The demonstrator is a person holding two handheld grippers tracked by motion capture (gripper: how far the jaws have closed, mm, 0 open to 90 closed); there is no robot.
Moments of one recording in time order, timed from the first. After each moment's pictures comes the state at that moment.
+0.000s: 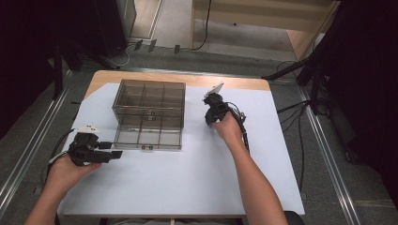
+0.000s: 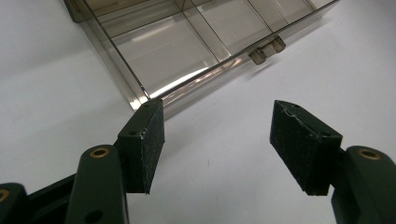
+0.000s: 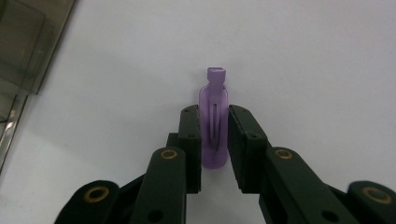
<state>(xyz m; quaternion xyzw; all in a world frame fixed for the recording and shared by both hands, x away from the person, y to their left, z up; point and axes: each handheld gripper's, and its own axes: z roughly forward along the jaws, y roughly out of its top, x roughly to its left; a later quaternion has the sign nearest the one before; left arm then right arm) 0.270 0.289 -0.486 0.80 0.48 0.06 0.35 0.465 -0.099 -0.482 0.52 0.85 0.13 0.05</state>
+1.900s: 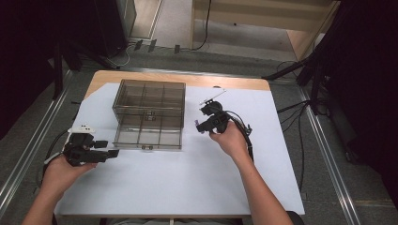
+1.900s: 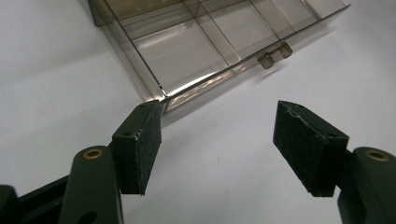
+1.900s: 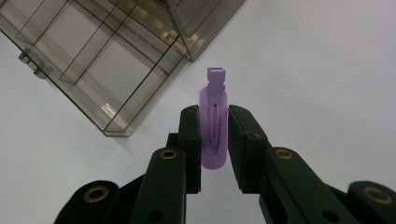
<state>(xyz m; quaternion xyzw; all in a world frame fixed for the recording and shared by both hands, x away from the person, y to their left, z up) 0.266 0.299 -0.484 0.79 0.49 0.07 0.37 0.398 -0.097 -0.445 0.41 0.88 0.25 0.03</state>
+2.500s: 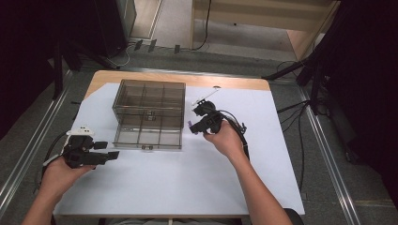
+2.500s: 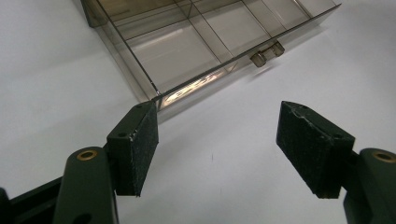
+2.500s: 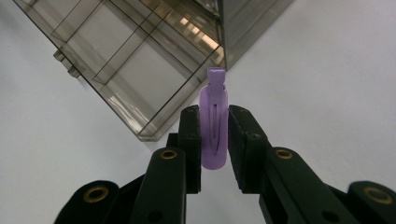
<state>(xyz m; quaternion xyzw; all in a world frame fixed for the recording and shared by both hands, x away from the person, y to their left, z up) 0.260 0.298 -0.484 0.79 0.48 0.07 0.37 0.391 -0.077 -0.438 0.38 0.89 0.25 0.02</state>
